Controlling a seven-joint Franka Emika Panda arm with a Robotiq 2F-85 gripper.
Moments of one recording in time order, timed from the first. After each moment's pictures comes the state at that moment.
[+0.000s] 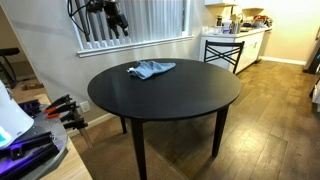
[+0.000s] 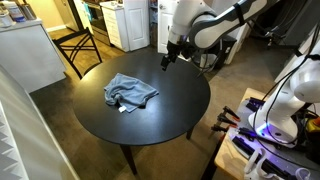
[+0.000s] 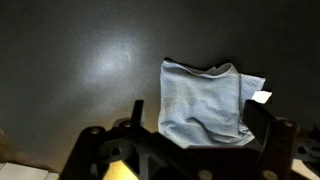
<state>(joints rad) 0.07 0.00 0.23 -2.26 -0.19 2.47 0.40</state>
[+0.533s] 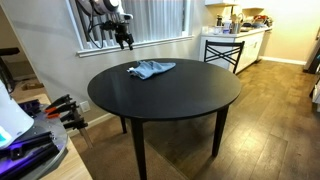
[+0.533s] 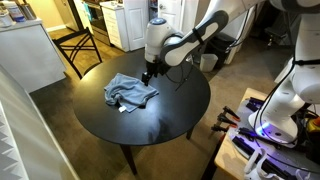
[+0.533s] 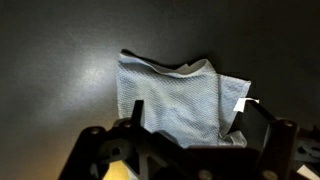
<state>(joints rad) 0.23 0.42 0.16 -1.91 -0.22 2.47 0.45</state>
